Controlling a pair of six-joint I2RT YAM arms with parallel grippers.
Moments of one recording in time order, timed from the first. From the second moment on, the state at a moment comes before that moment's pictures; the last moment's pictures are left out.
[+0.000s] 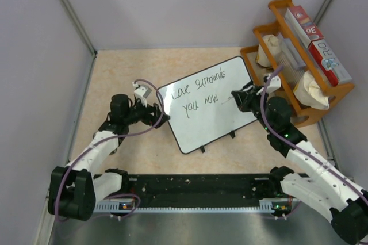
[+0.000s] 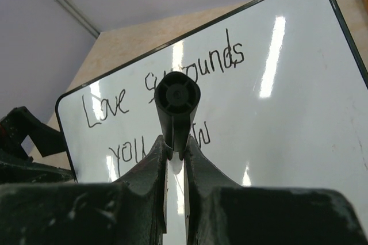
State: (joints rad) left arm -0.17 1.12 0.54 0.08 0.67 -0.06; right arm 0.51 0.83 0.62 0.15 0.11 0.48
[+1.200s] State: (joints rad) left arm -0.17 0.60 0.45 0.09 0.21 -0.33; right arm 0.50 0.65 0.31 -0.40 -0.08 0.84
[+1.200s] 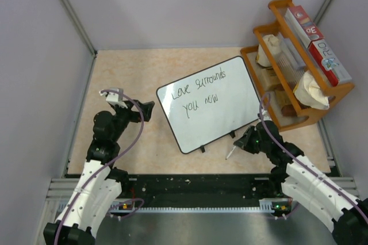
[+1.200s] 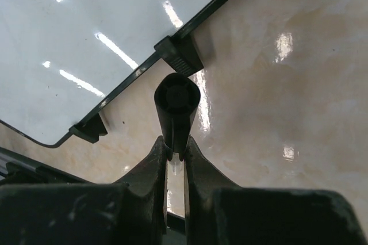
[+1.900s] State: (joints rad) left arm -0.17 0.60 0.45 0.10 0.31 -0.33; right arm 0.47 0.60 0.40 -0.41 0.00 0.77
